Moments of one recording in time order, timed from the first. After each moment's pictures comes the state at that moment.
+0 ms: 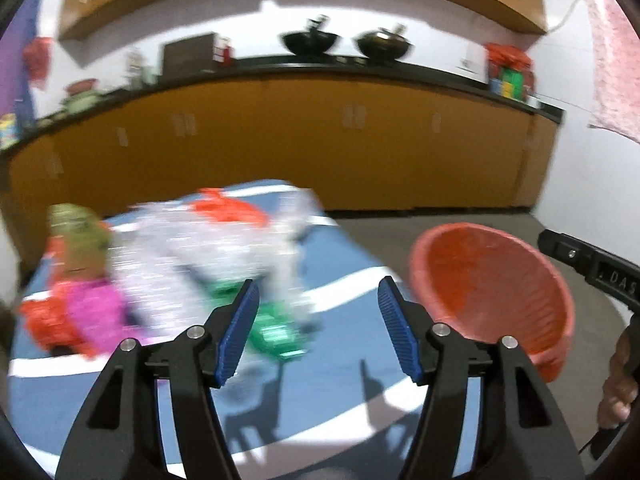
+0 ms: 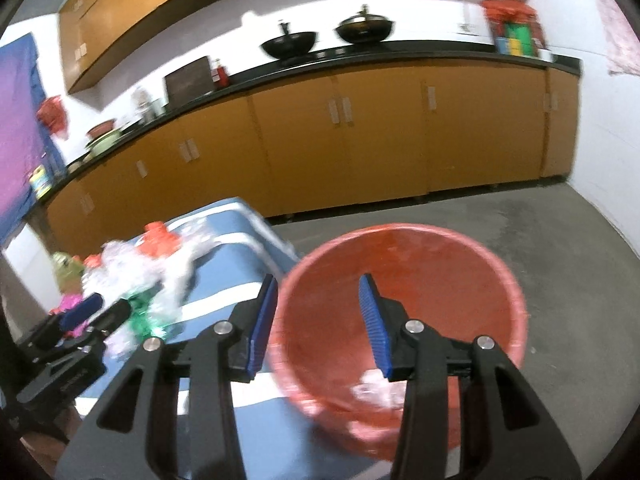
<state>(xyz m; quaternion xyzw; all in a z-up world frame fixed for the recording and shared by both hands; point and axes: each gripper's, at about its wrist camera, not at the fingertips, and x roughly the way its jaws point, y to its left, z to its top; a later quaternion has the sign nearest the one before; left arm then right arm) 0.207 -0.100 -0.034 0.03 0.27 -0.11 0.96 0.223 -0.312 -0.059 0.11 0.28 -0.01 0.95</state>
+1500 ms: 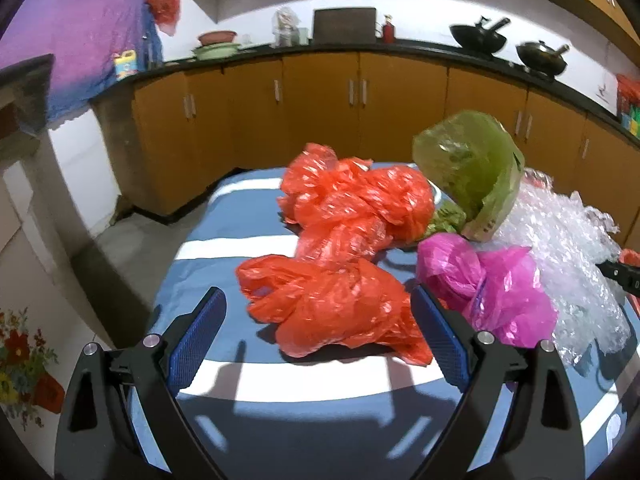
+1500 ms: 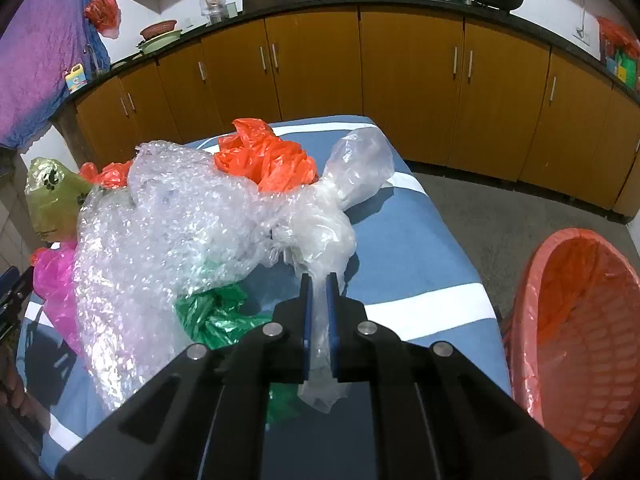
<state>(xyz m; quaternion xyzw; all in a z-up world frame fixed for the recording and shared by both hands) 0.244 0.142 -0.085 -0.01 0.31 0.09 0.95 0.356 -0.142 -0.124 0.03 0.38 0.08 0.92</state>
